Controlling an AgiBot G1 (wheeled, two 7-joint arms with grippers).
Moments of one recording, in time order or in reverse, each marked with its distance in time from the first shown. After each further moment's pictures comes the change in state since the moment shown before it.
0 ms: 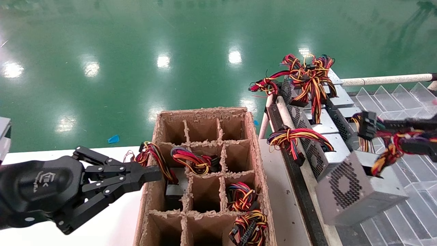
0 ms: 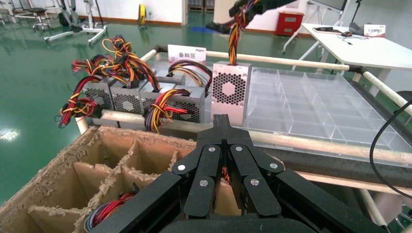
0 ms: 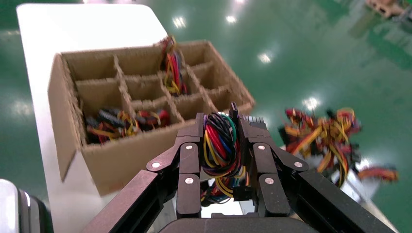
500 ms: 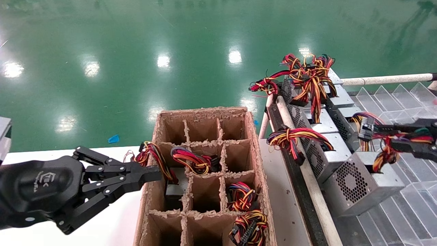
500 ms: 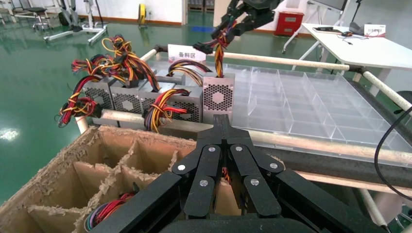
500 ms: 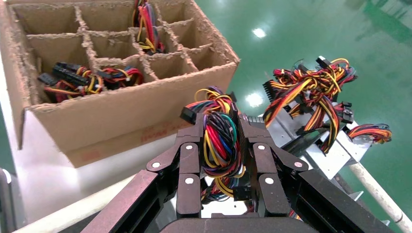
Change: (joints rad) left arm 0.000 0.000 0.000 0.000 0.000 0.000 0.000; right arm -0.062 -0.098 -0.043 -0.197 -0.032 0.002 -0.133
